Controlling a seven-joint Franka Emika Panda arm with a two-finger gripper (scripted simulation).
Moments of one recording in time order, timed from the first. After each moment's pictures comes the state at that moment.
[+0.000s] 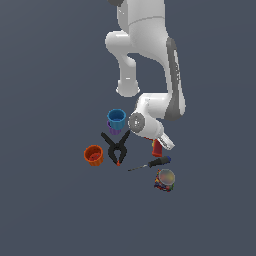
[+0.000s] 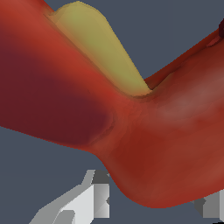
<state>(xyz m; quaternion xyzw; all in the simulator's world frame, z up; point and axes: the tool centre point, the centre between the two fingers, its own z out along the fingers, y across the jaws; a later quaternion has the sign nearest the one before) -0.105 0.183 0.049 -0.80 0.49 0.33 0.14</state>
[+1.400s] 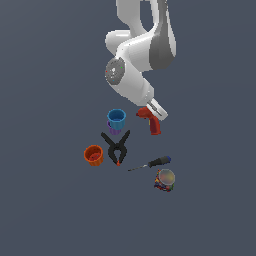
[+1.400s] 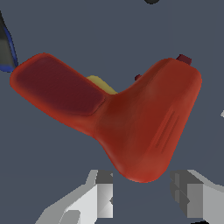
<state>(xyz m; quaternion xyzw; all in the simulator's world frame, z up) -0.138 0.118 0.218 -0.80 0.49 0.32 0.14</state>
